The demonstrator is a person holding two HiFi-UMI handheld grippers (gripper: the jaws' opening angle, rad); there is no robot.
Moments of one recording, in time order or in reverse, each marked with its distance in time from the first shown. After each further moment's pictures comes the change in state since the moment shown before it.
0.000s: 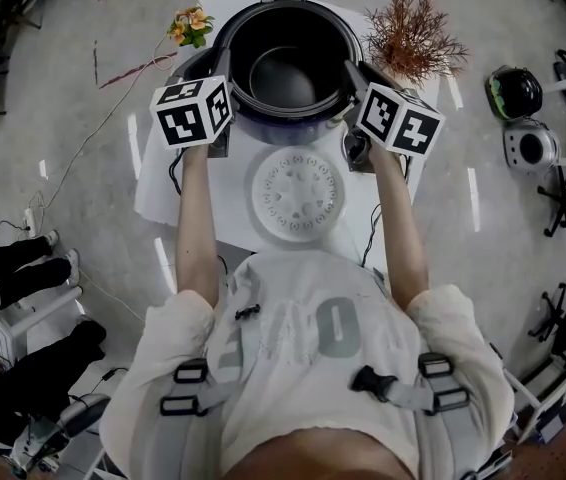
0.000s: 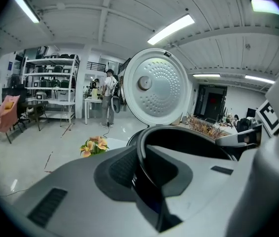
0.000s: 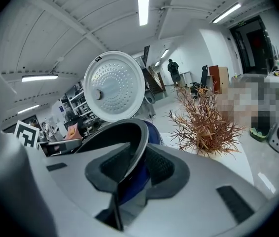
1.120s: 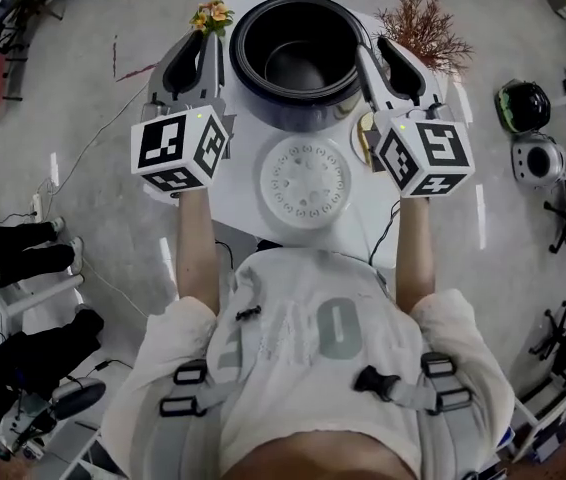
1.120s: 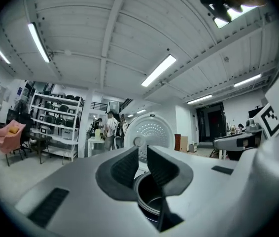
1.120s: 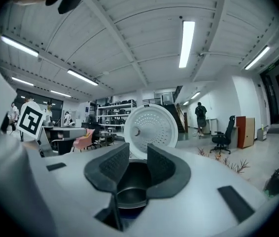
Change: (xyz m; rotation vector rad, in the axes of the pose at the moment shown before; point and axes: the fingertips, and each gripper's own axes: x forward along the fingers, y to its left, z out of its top) left arm -0.142 -0.042 0.092 0.114 -0.467 0.056; right arm -0.113 0.083 0.070 -0.409 -0.380 0.186
